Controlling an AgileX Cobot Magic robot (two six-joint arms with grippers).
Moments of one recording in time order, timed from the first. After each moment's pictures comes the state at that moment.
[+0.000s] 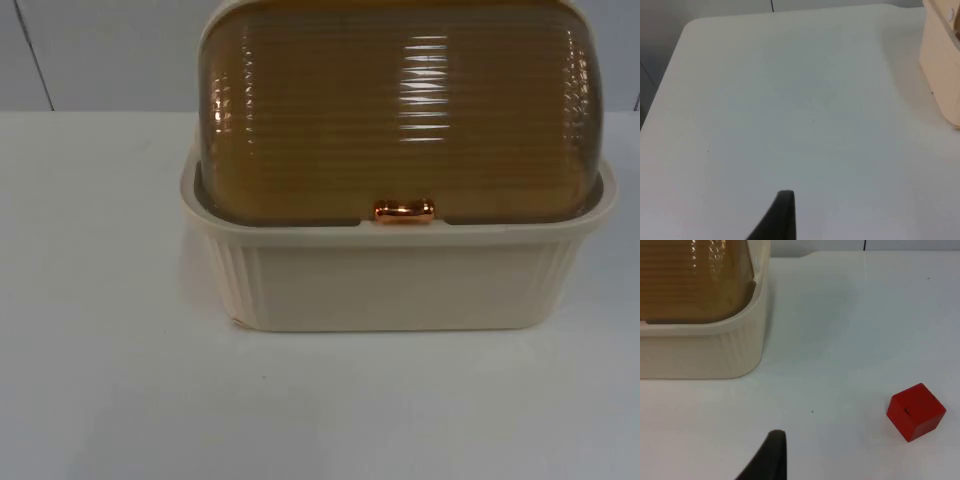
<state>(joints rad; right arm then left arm) 0.00 0.00 -0.54 0.03 1.11 -0.03 0.01 0.00 -0.50 -0.01 1.08 0.05</state>
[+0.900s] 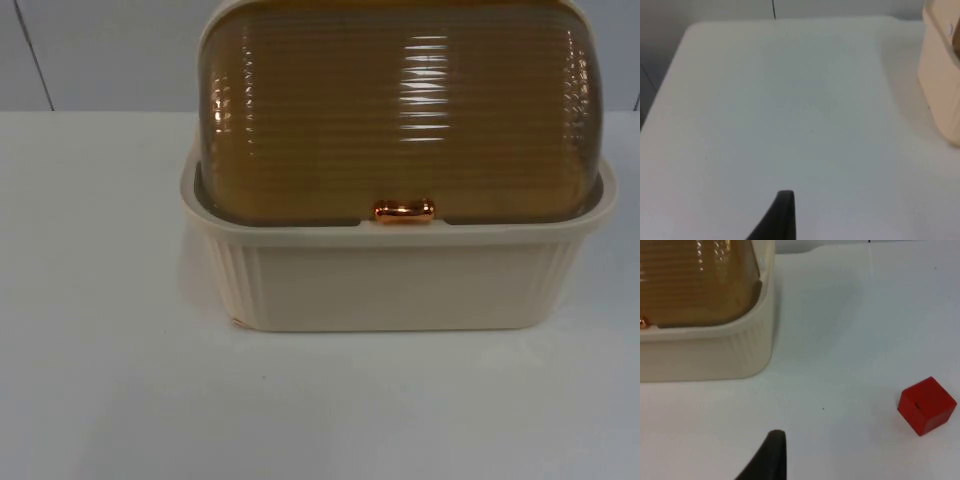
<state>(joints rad) 0.00 0.06 -0.58 0.05 1.13 0.00 0.01 0.02 -0.53 -0.01 1.05 0.01</state>
